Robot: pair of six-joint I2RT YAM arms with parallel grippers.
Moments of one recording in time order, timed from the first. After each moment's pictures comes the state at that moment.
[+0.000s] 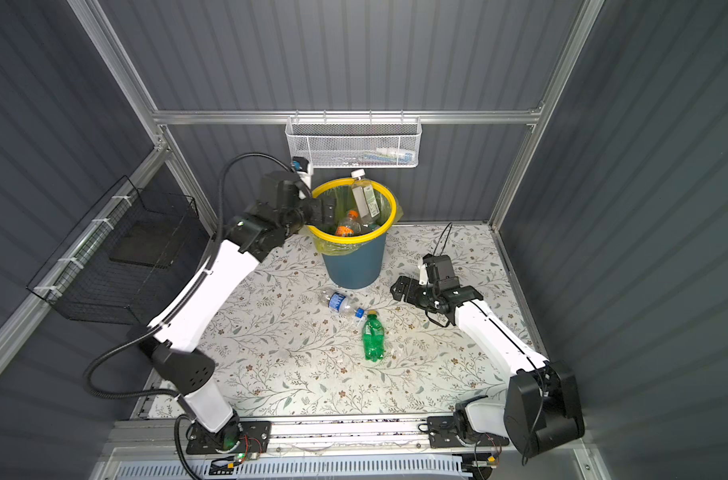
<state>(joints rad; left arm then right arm) -0.58 1.64 2.00 -0.65 -0.29 -0.15 0.29 1.30 0.91 -0.45 -0.27 0.55</state>
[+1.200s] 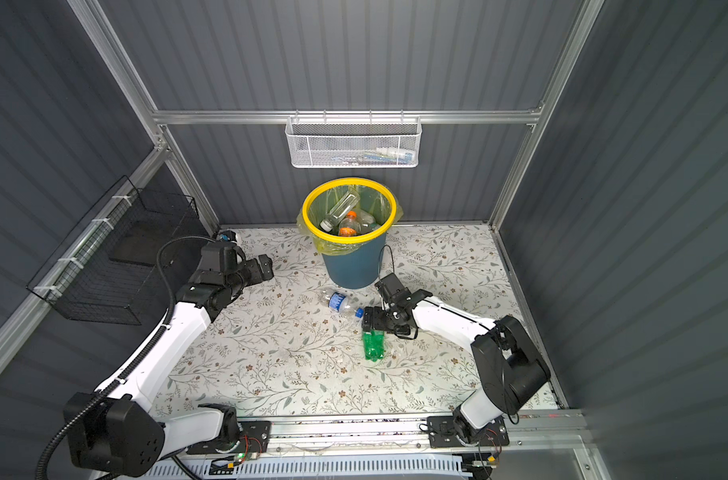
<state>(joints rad) -0.20 1.24 1.03 -0.41 -0.10 -0.33 0.63 1.58 0.94 -0.52 -0.17 0.61</state>
